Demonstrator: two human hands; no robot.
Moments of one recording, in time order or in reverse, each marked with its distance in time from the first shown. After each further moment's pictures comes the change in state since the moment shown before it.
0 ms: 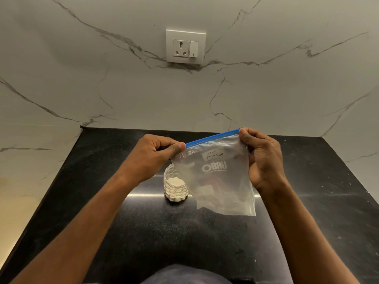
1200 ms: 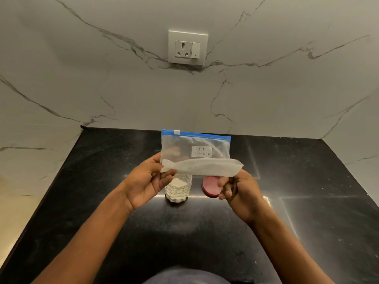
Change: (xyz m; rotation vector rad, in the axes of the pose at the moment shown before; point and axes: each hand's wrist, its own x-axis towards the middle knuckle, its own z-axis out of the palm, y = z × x) left_hand -0.026 -0.039 0.006 -1.049 -0.122 -0.491; right_hand -0.036 0.064 -0.017 -0.056 -0.250 0.272
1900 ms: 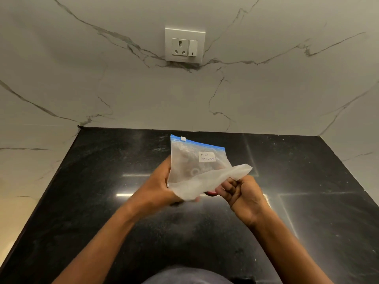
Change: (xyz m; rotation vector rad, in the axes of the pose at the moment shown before) left_hand -0.005 -0.029 0.013 0.949 -0.116 0.366; right_hand -0.007 0.003 0.000 0.279 0.232 0.219
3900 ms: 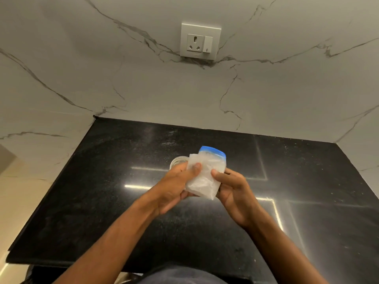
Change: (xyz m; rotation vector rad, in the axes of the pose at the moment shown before) left_hand 0.006 0.007 0.041 -0.629 0.155 -0.362; right_hand 0.001 0.015 0.003 -0.331 -0.491 -0.176
